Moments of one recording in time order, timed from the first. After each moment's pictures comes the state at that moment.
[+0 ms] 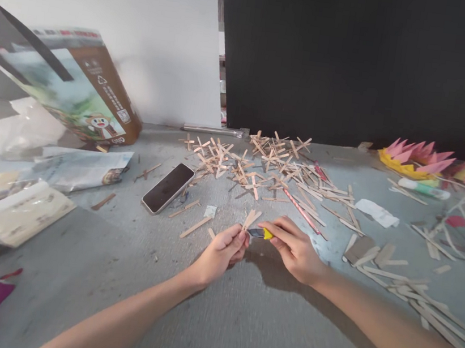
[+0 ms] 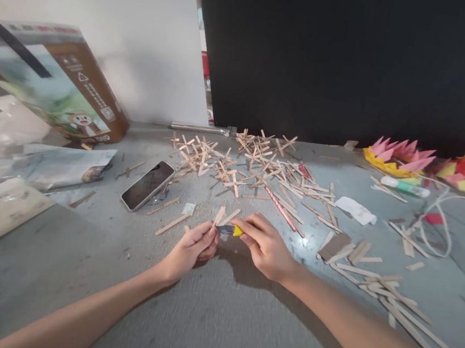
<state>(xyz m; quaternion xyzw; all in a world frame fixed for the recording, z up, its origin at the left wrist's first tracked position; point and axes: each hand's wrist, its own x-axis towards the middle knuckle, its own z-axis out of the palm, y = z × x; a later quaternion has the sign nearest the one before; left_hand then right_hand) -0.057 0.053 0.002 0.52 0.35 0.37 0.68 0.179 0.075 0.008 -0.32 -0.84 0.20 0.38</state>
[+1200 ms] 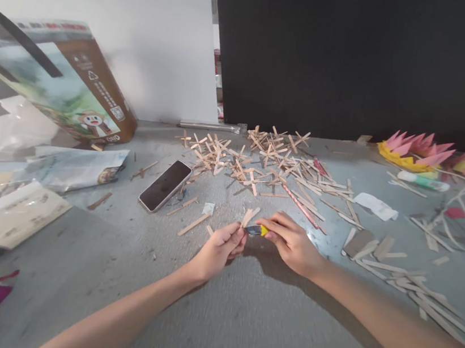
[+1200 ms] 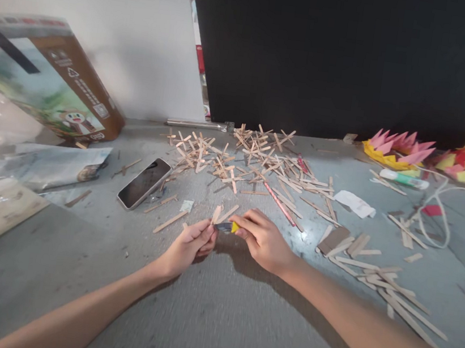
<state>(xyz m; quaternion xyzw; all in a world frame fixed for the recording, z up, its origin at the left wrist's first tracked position) -0.059 0.053 0.002 0.53 0.37 0.36 0.67 0.178 0.080 0.002 -0.32 -0.85 0.20 0.37</state>
